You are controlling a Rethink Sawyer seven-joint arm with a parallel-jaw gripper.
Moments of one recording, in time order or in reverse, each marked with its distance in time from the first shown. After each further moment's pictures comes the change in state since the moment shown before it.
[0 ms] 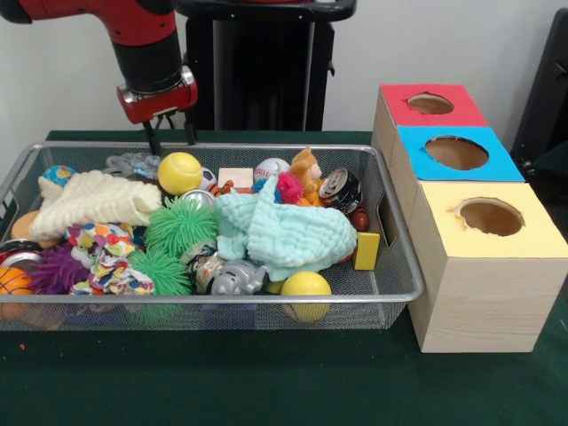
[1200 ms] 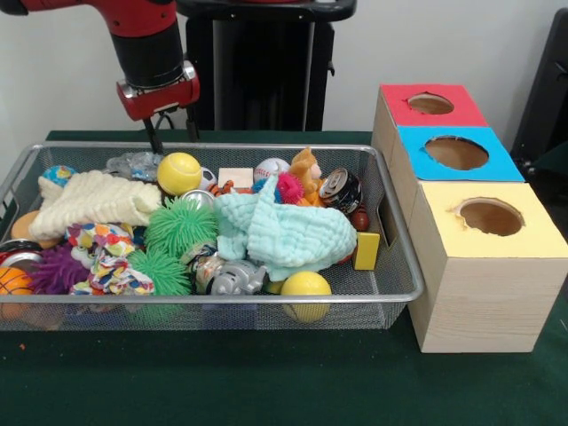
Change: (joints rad) arm -0.010 -0.028 0.057 0.000 0.026 0.023 0.000
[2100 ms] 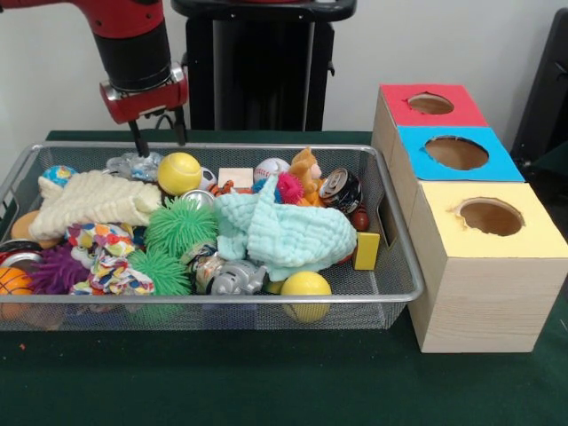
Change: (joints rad) arm 0.002 0.009 0.057 -0.095 0.018 0.136 -0.001
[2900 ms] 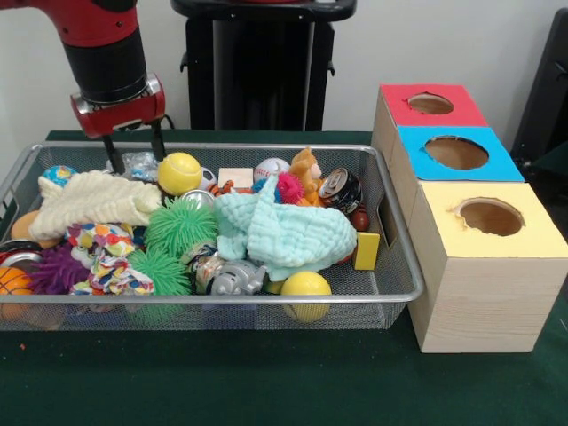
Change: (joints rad) arm 0.000 0.045 0.028 -0.133 0.000 0.068 -0.101
